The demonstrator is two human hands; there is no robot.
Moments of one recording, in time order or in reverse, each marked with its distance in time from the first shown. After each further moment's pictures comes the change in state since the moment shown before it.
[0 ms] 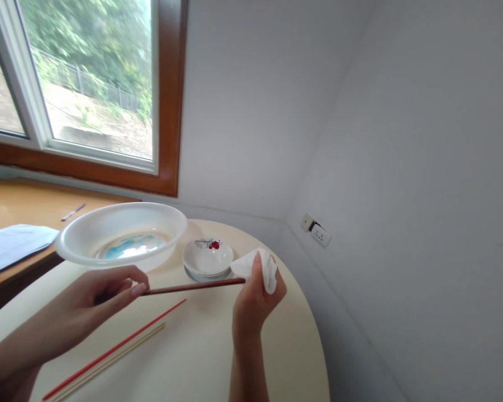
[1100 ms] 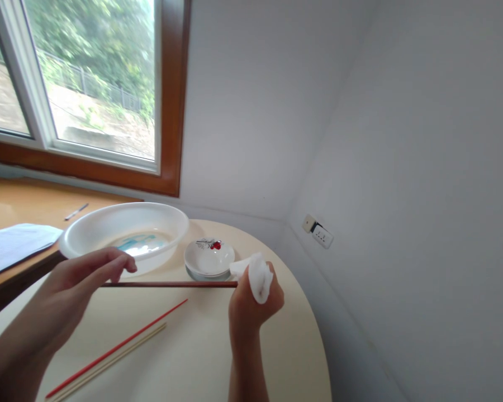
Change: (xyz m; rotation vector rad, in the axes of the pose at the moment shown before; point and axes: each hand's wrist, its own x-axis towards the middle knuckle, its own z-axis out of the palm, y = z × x) left_hand 0.006 -0.009 -0.003 -0.175 0.420 0.046; right_hand -0.001 0.017 -0.006 -0.274 0.088 -0.373
